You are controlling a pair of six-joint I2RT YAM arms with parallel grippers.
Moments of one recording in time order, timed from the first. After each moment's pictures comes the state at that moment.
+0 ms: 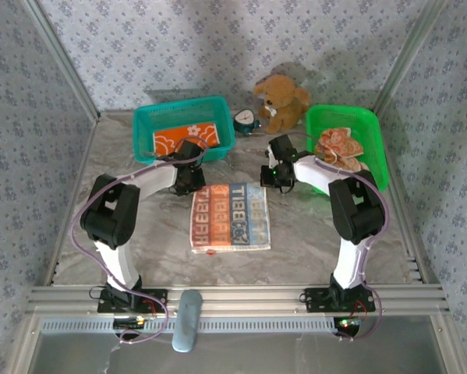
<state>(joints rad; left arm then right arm) -0.45 1.82 1.20 -0.53 -0.02 -0.70 0.40 1.86 1.25 -0.47 -0.21 0.36</state>
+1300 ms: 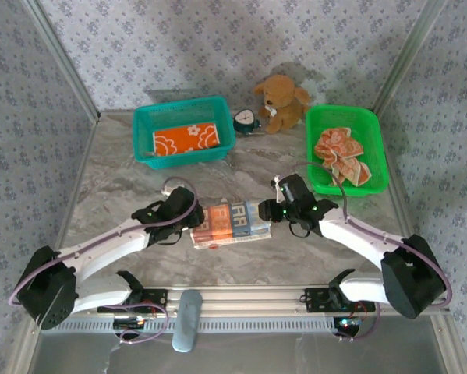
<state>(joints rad) -0.75 1.15 0.65 -0.44 -0.22 -0.86 0.60 1.25 0.68 -0.27 -0.14 0.44</state>
